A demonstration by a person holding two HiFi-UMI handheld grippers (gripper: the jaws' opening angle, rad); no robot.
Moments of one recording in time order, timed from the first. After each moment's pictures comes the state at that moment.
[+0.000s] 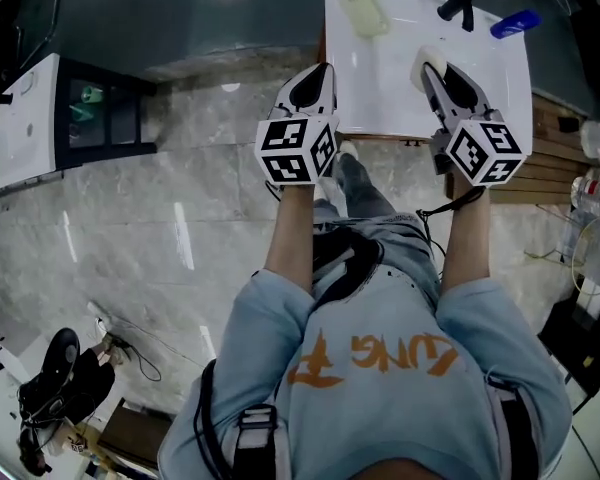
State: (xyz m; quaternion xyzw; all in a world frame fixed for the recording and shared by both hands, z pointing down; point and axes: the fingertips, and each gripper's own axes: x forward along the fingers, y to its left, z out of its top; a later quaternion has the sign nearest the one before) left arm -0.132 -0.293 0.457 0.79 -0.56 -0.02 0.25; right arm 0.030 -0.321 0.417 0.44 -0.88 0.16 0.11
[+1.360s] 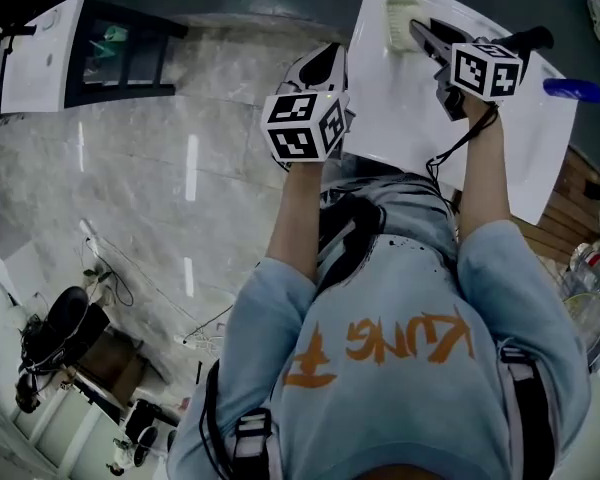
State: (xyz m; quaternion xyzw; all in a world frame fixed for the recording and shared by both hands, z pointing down) left arm -0.159 -0.386 0.525 0.69 -0.66 0.03 0.29; right arm -0.059 -0.500 0.562 0.22 -0.91 0.28 0.22
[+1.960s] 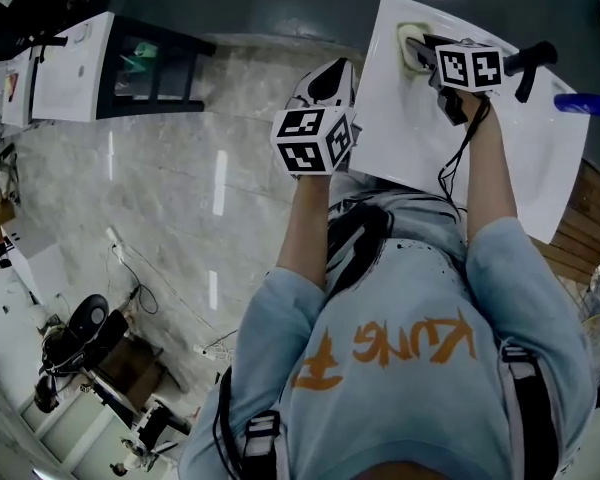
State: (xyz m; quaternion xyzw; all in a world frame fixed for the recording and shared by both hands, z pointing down) left arm -0.161 -0.392 0.503 0.69 -0.66 0.05 0.27; right arm -0.073 -0.506 0.596 0.20 -0.89 0.30 0.29
